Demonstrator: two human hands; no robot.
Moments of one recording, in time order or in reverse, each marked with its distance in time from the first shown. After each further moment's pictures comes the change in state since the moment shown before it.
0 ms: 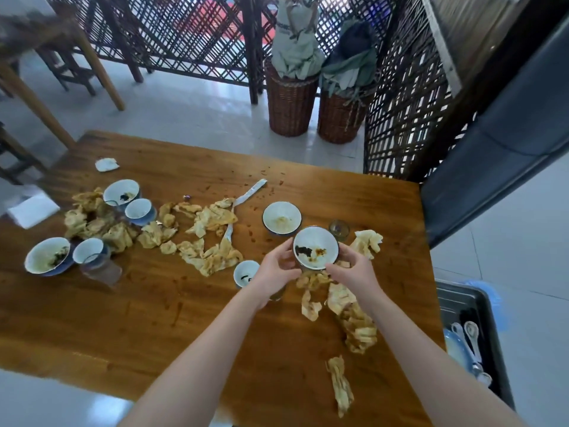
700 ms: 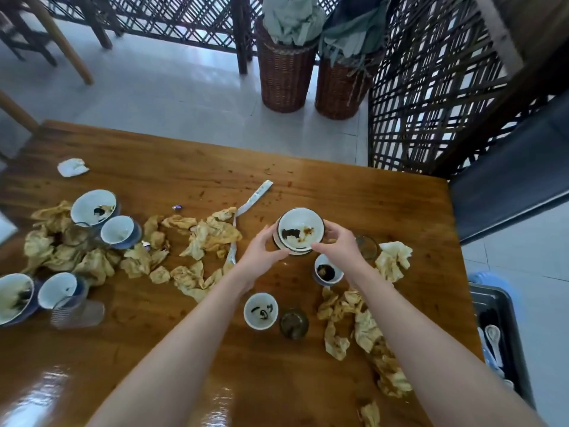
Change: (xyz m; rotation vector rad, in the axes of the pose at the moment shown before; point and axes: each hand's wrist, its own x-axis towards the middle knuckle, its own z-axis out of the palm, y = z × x) left_hand 0.127 -0.013 -0.085 0.141 0.000 -0.049; right_hand 0.124 -0.045 0.073 -0.125 -0.041 0.063
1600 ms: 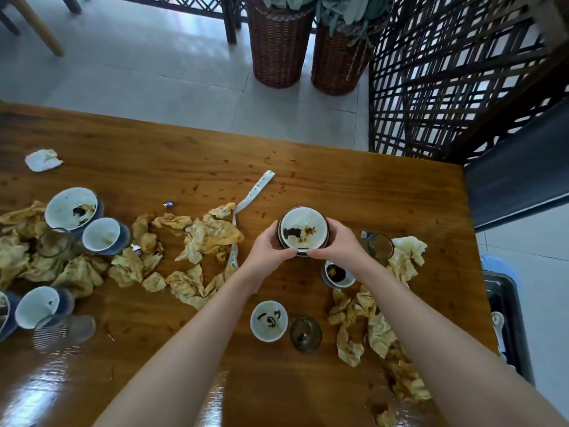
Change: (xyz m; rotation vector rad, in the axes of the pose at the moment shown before) left_hand 0.026 -0.015 0.000 -0.145 -0.044 -0.015; right_hand 0.031 0.011 0.015 -0.169 -0.119 0.031
